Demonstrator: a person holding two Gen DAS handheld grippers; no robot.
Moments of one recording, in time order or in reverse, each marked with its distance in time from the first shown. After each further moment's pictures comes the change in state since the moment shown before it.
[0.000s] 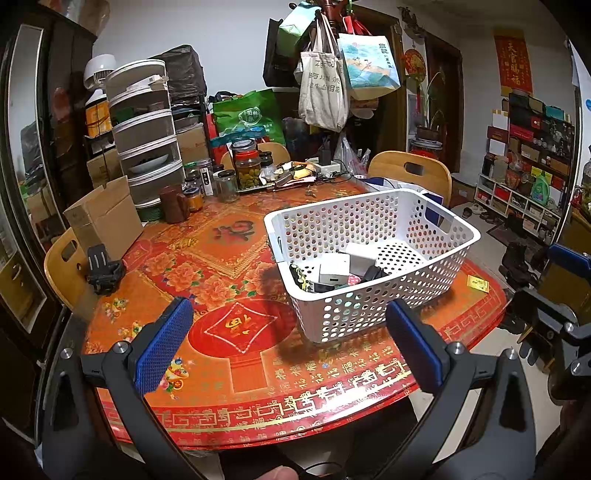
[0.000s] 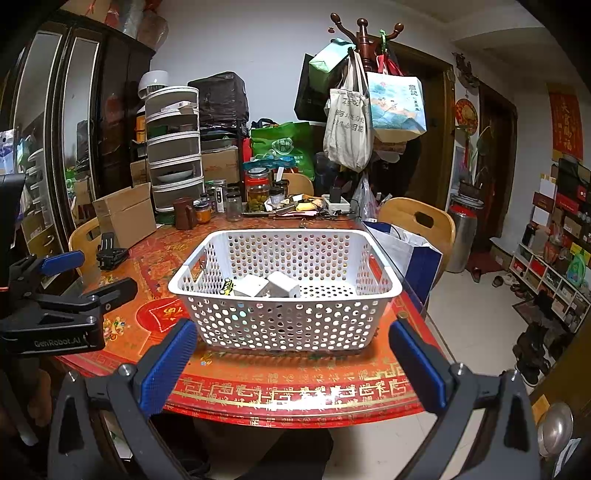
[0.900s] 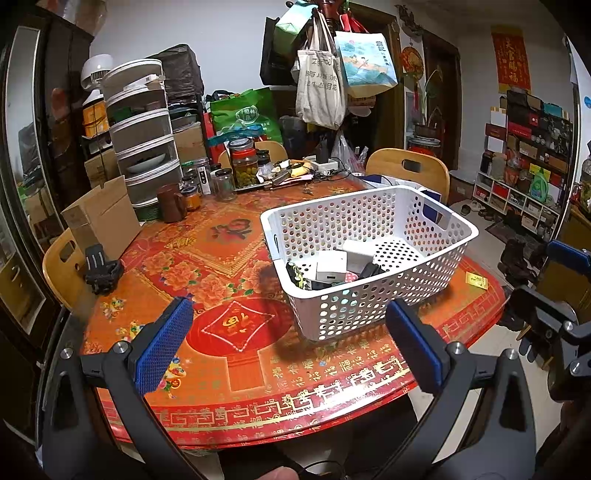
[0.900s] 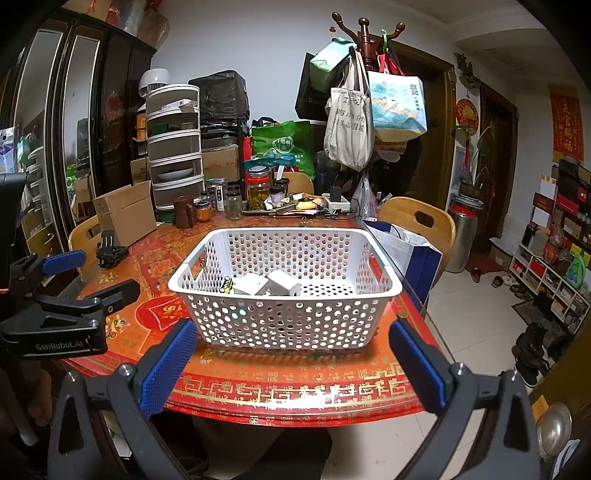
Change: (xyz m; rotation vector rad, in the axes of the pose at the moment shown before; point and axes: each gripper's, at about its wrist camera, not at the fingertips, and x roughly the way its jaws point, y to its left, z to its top) left arm 0.001 -0.007 -0.005 0.011 0.005 -0.007; right arm -0.001 0.002 0.000 -0.005 0.001 0.000
